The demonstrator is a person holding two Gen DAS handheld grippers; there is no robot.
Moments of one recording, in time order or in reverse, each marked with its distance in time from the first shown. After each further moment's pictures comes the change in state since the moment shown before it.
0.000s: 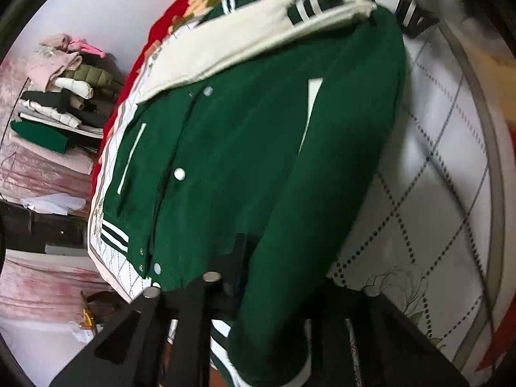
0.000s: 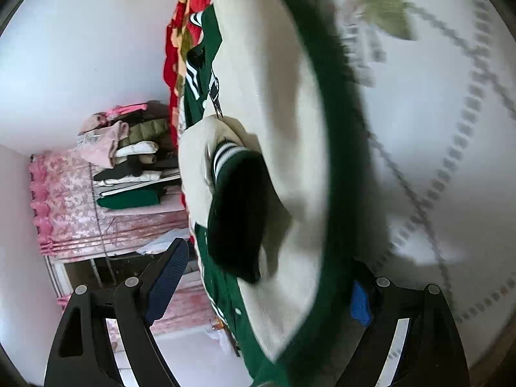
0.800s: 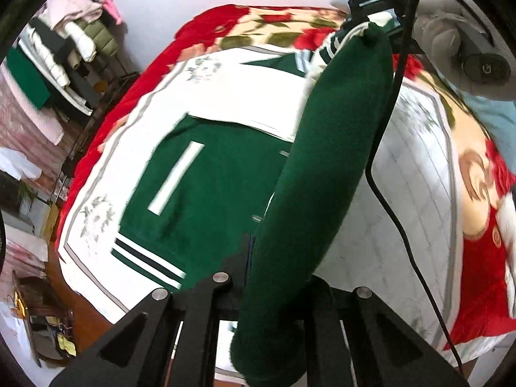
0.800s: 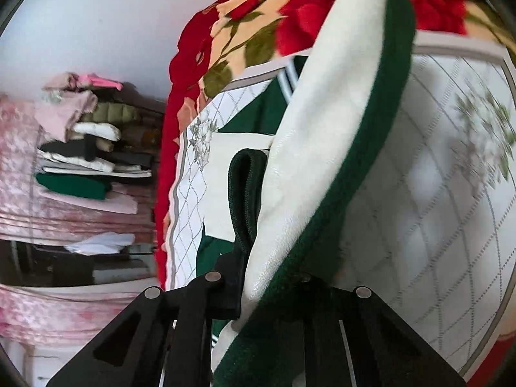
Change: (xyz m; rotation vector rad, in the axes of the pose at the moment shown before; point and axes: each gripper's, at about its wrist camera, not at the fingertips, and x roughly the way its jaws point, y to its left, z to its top) left arm -0.015 0.238 0.015 -0.263 -0.131 -0.337; right arm 0.105 0.322 -0.031 -0.239 -0.136 -0.400
